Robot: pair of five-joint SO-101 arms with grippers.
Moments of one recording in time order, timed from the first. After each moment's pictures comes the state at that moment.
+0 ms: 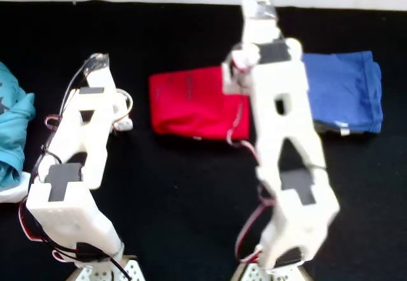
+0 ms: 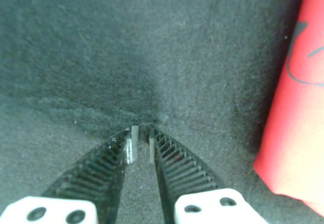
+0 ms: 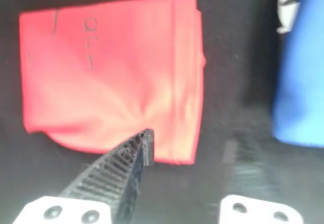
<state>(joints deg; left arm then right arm) -10.4 16.7 19.0 46.0 -2.2 -17.0 19.4 -31.2 87.9 -8.9</state>
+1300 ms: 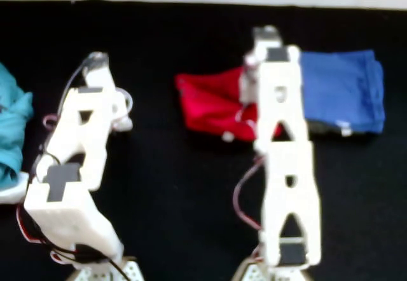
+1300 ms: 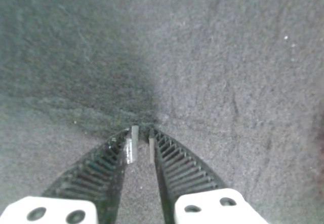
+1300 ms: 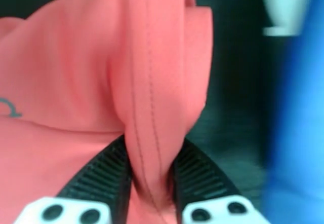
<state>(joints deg) -10.4 16.7 19.0 46.0 -2.2 -5.0 68.2 -79.2 100.4 -0.6</state>
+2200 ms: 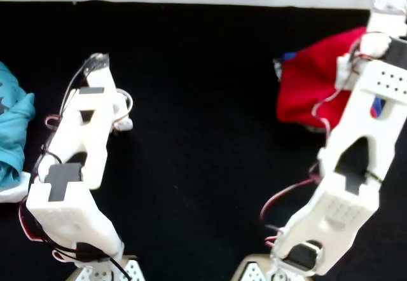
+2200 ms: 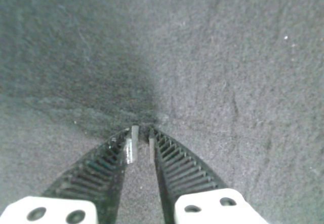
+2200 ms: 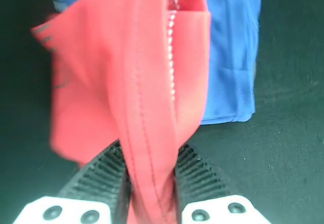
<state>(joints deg) -10.4 16.7 19.0 46.0 -2.2 19.5 26.5 -50.4 96.4 15.5</state>
